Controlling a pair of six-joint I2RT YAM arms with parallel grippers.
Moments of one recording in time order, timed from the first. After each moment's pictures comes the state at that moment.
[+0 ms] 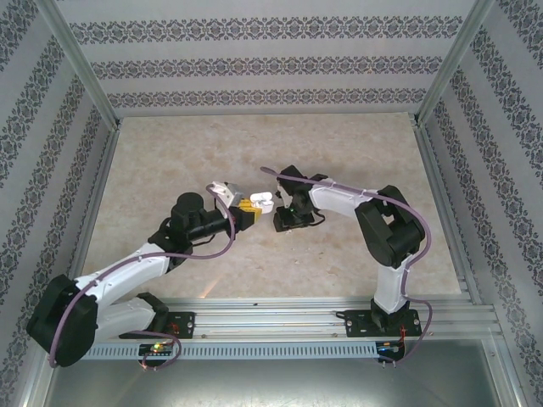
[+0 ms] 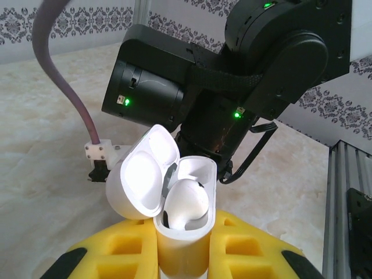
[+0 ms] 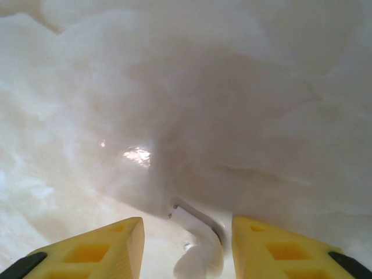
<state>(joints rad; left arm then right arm) -0.55 1.10 0.52 0.35 0.46 -0.14 0.62 1.90 1.22 -0.68 -0.25 0.35</state>
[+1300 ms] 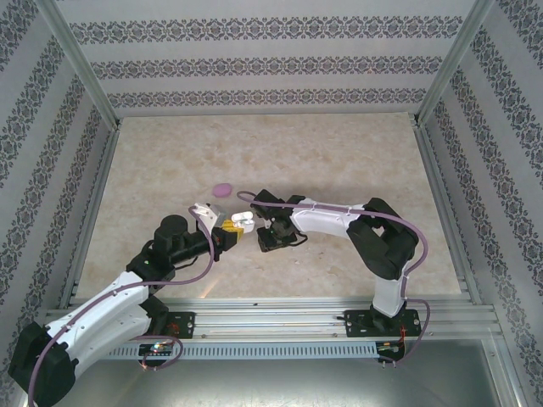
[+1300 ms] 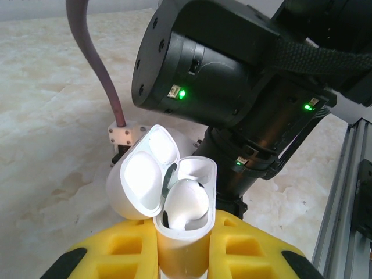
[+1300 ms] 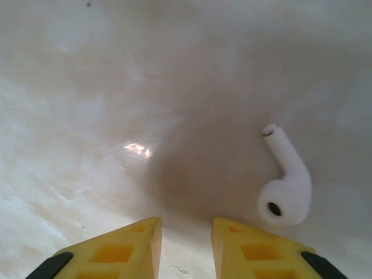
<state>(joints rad) -0.55 0.77 0.36 0.10 0.37 -0.15 0.85 1.87 1.17 -0.64 -0.14 0.53</state>
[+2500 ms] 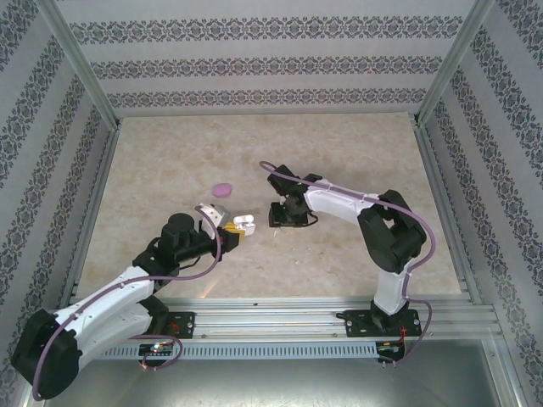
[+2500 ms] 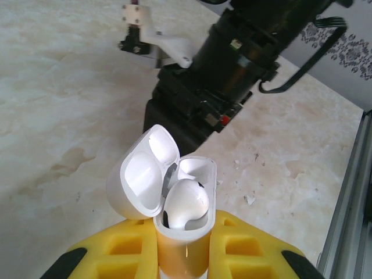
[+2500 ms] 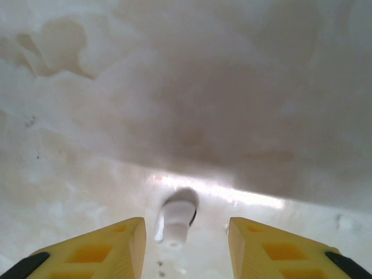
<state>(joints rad) -0.55 0.87 0.35 0.11 0.36 -0.15 0.68 1.86 1.24 -0.69 -0.15 0.66</state>
